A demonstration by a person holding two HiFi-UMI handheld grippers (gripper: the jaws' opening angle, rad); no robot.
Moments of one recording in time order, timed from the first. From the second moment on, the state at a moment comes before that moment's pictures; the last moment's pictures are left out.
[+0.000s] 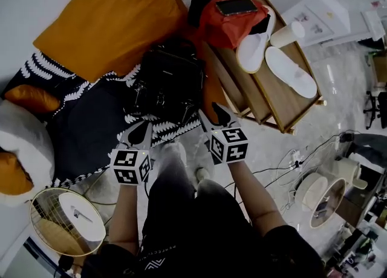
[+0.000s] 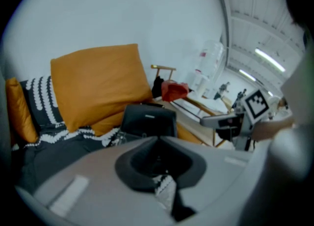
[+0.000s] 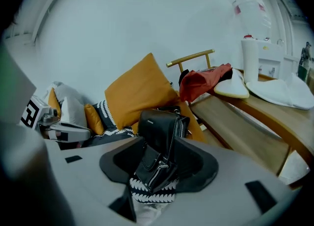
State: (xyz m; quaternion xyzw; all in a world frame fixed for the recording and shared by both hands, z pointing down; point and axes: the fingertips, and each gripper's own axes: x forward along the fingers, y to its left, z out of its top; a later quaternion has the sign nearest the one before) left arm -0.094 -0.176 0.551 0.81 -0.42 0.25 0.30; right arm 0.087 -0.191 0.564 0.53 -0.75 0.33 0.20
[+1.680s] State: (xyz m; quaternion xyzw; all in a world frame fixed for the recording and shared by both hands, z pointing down) left arm -0.095 -0.245 0.649 0.81 -0.39 0.26 0.35; right arm 0.080 -0.282 0.685 0.58 -0.69 0.36 0.23
